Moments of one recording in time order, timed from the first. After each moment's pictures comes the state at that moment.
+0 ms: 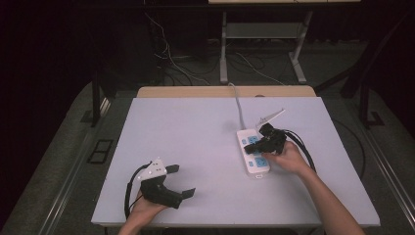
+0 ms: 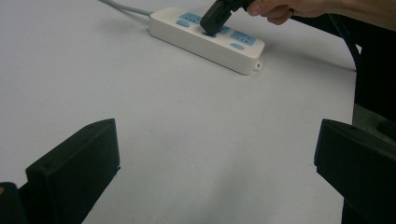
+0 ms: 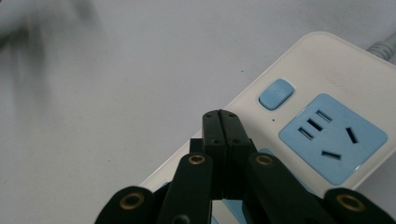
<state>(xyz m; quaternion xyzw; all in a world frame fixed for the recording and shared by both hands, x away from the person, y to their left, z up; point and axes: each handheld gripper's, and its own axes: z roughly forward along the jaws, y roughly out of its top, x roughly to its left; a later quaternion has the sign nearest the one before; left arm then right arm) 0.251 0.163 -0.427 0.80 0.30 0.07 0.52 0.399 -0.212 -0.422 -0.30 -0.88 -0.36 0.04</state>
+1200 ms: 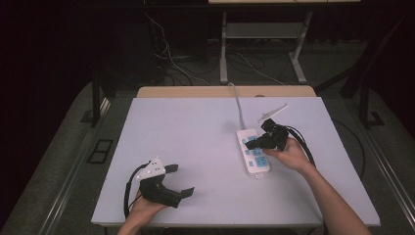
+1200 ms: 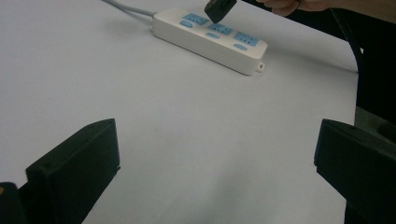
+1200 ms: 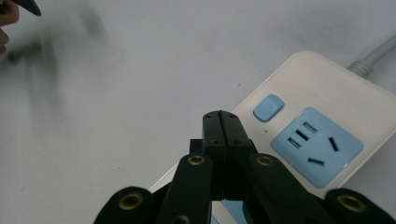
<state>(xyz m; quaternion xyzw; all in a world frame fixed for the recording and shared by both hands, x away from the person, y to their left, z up) 0.252 0.165 -0.427 0.79 0.30 0.07 0.52 0.403 -0.216 -0.407 -0.31 -0.87 -0.37 0.05</state>
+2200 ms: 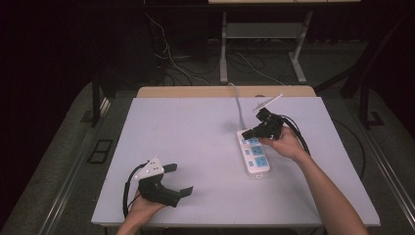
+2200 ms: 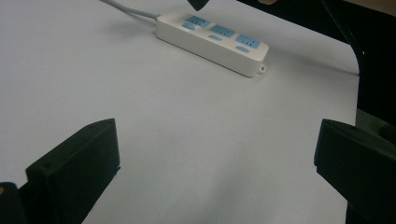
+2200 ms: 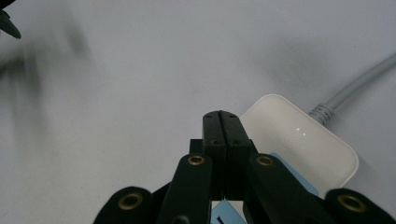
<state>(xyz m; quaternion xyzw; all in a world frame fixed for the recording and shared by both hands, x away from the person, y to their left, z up) 0.253 0.168 -0.426 0.79 0.30 0.07 0.53 0.432 -0.204 -0.396 -0.31 -0.88 -0.36 0.04</state>
